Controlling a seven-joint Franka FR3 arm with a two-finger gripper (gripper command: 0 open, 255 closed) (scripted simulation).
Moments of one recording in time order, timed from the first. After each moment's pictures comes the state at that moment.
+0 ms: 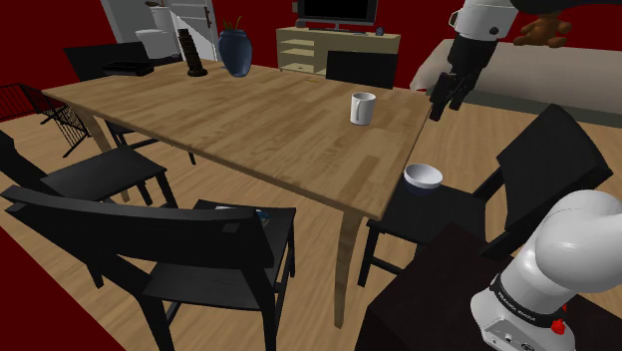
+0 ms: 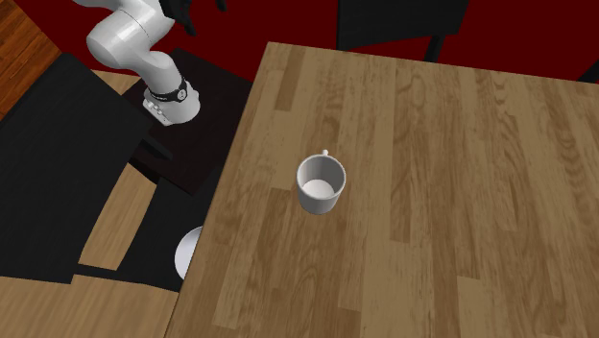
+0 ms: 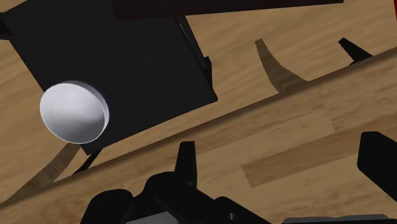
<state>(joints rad) 0.01 -0.80 0.01 -2.28 -0.03 1.57 0.02</state>
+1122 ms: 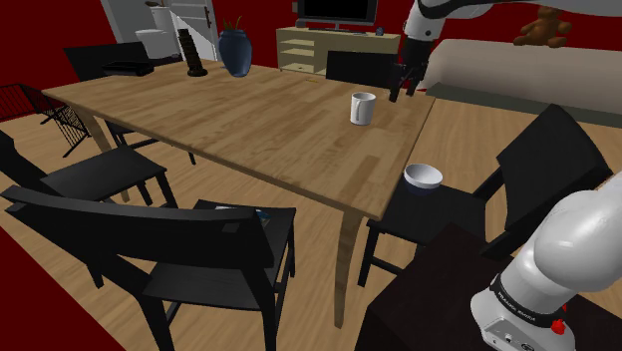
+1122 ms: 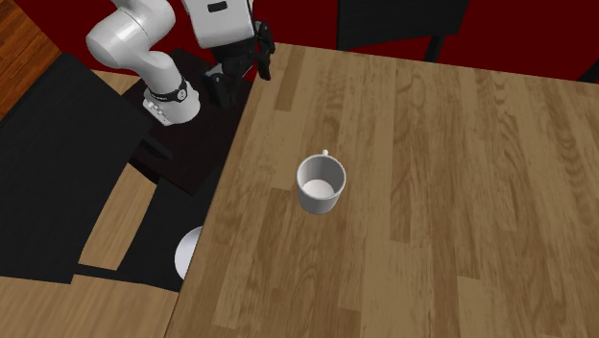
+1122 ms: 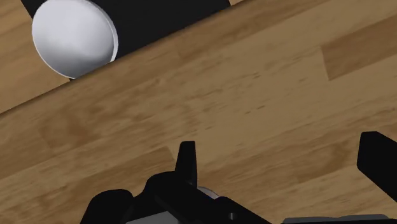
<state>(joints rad) -0.02 -0.27 -0.17 -1.93 -0.01 1.75 -0.19</state>
